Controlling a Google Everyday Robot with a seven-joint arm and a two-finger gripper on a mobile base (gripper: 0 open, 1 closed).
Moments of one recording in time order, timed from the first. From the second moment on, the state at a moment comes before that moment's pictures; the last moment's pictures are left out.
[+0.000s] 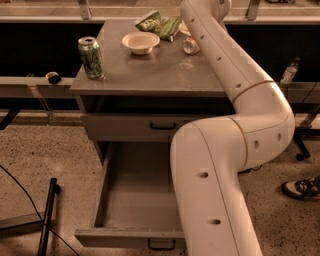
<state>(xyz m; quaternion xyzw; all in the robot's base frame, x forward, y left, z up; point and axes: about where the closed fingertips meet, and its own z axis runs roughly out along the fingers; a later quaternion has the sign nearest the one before) 0.944 -0.183 0.886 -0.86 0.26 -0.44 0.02</state>
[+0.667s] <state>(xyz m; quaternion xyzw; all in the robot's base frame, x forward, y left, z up) 0.951 -0.167 0.855 -0.87 0.25 -0.42 0.00</state>
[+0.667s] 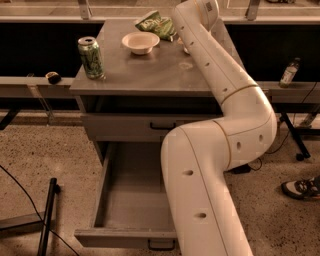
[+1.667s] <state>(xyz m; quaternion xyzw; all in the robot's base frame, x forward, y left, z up) 0.931 -0.131 0.868 -0.90 0.18 -0.38 0.11</state>
